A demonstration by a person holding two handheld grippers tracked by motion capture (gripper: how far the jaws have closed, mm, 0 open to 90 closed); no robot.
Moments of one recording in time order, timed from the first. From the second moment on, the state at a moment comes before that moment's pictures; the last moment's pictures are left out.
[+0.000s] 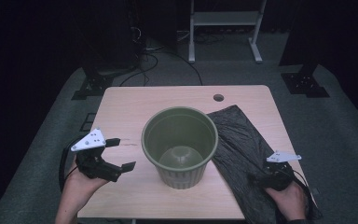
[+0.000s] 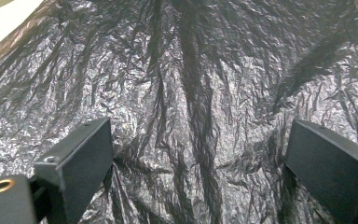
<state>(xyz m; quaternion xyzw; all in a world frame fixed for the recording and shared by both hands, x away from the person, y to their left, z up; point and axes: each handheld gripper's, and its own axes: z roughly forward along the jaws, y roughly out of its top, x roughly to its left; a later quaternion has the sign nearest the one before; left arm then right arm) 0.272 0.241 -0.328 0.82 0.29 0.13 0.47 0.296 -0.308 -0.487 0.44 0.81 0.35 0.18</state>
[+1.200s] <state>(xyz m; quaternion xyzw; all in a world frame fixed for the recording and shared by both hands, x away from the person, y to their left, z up) 0.288 0.226 -0.444 0.84 0.31 0.14 0.41 0.296 -0.308 -0.487 0.44 0.81 0.35 0.18</state>
